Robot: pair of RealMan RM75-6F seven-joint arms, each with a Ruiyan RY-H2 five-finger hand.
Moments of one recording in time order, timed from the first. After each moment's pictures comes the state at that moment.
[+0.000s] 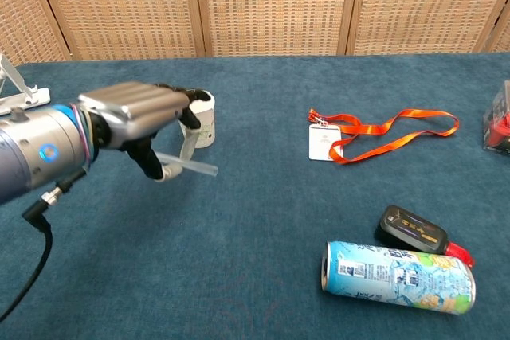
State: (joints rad) left arm -0.84 -1.60 -0.12 -1.78 0.83 1.17 0.89; right arm 0.07 -1.05 0.08 -1.64 -1.49 1.49 0.11
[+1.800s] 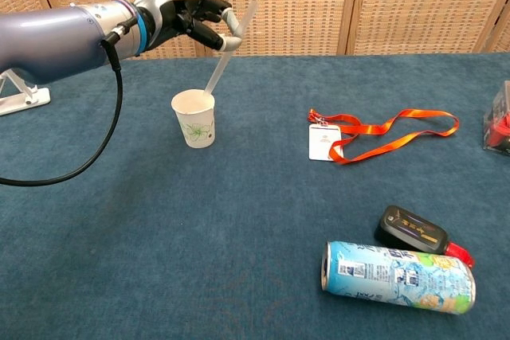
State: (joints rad) left arm -0.97 -1.62 -0.45 -1.34 0.85 0.77 -0.12; right arm 0.09 -1.08 0.13 -1.55 -1.34 1.38 0.11
